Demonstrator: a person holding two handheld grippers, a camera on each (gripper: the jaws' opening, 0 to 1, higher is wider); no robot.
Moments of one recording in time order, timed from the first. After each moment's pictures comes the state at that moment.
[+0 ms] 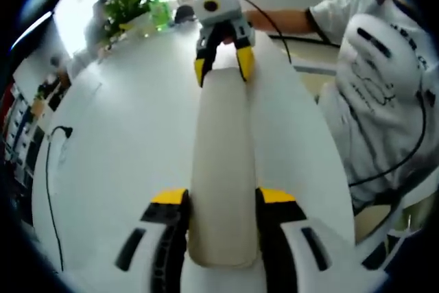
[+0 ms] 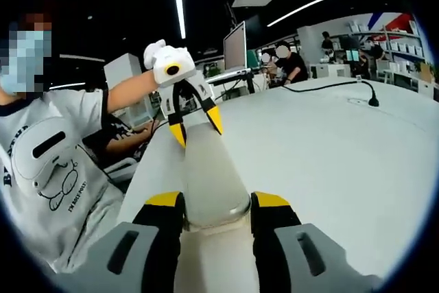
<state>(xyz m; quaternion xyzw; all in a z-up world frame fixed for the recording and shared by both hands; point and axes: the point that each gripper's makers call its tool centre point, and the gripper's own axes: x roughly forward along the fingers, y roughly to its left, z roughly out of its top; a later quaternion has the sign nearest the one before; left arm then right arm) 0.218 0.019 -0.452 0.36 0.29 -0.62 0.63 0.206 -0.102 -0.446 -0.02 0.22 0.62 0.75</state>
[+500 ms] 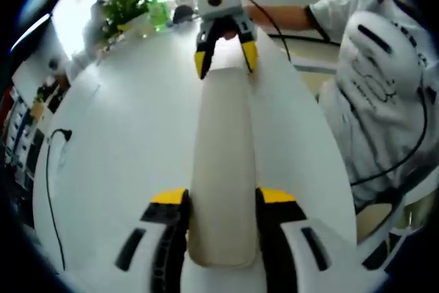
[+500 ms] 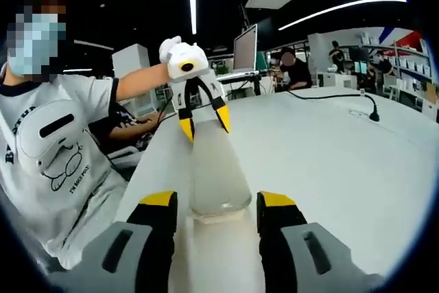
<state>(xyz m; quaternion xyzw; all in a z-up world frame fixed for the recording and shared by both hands) 0.220 0.018 -0.452 0.36 0.28 -0.62 0.63 0.196 -0.122 -0.441 -0.07 0.19 0.64 0.74</state>
